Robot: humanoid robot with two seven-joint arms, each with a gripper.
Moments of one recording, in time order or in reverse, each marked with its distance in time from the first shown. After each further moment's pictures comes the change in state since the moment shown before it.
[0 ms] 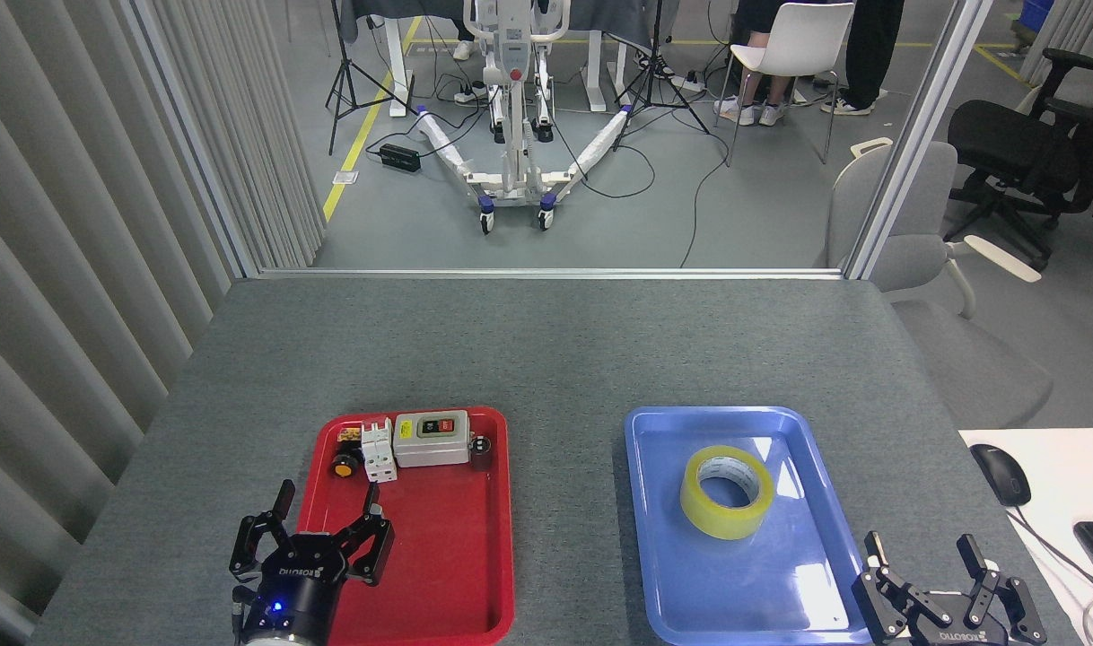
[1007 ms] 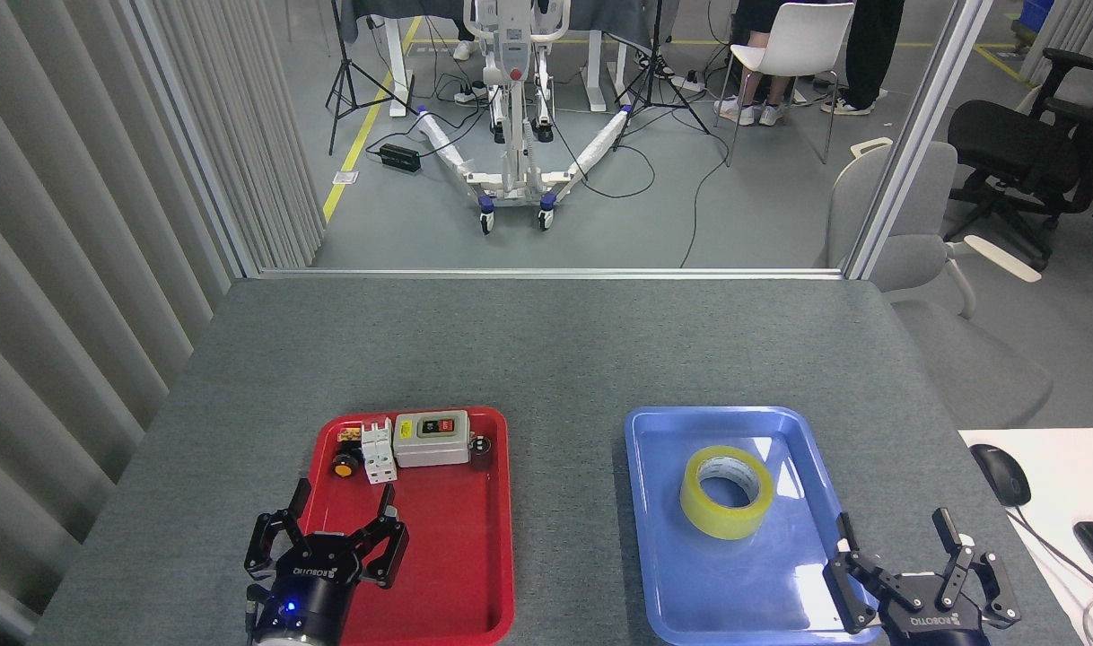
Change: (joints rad) left arm 0.000 0.003 -0.037 -0.009 -0.002 0.000 -0.004; right arm 0.004 0.012 0.062 -0.084 0.090 0.045 -0.053
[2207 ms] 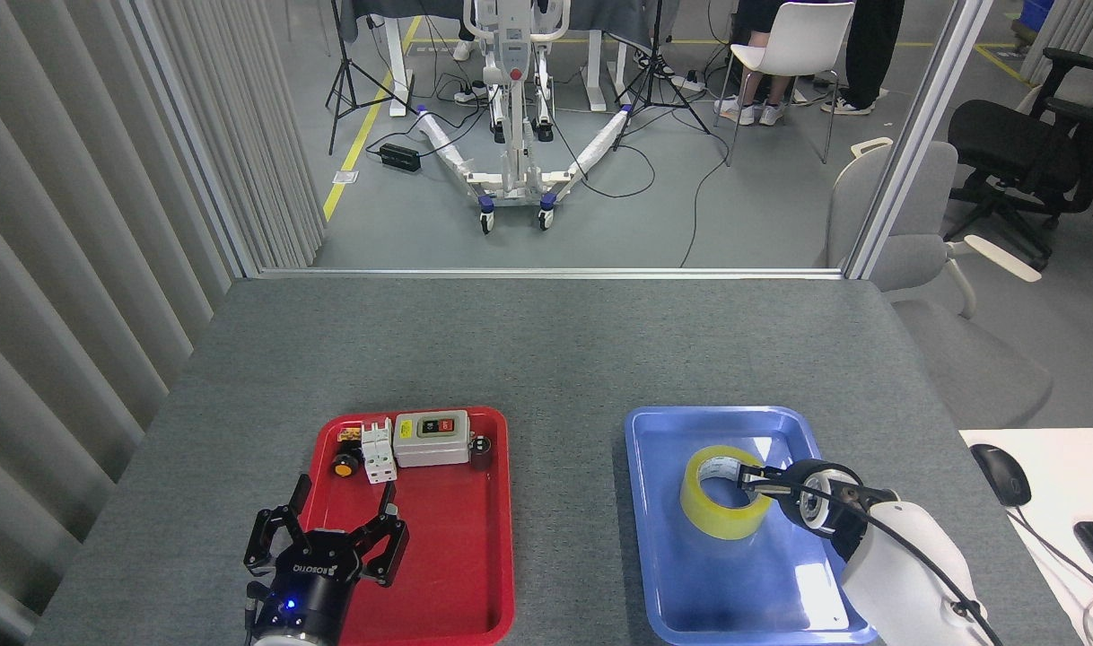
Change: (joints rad) left arm -0.003 0.003 -0.001 -0.005 -0.014 -0.007 0.002; right arm -0.709 -0.125 0.539 0.561 -0.548 0.437 0.905
